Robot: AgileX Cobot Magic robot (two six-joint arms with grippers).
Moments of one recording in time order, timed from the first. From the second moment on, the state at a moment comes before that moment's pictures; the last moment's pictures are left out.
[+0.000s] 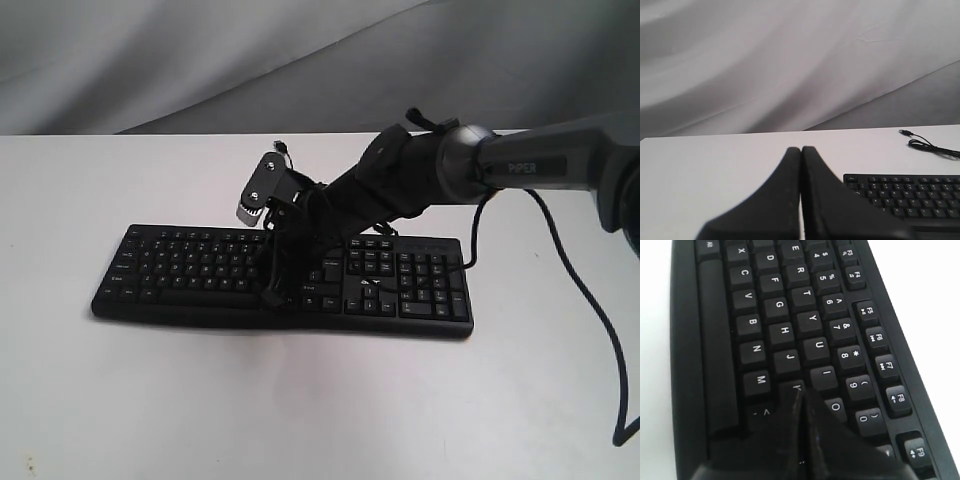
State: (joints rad) left arm 0.15 0.00 0.00 0.12 0.11 -0.07; right arm 0.56 2.25 -1.52 0.93 0.54 -1.46
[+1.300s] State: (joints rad) left arm 0.15 0.00 0.00 0.12 0.11 -0.07; right arm 0.58 2.29 -1.64 0.93 0.51 -1.50
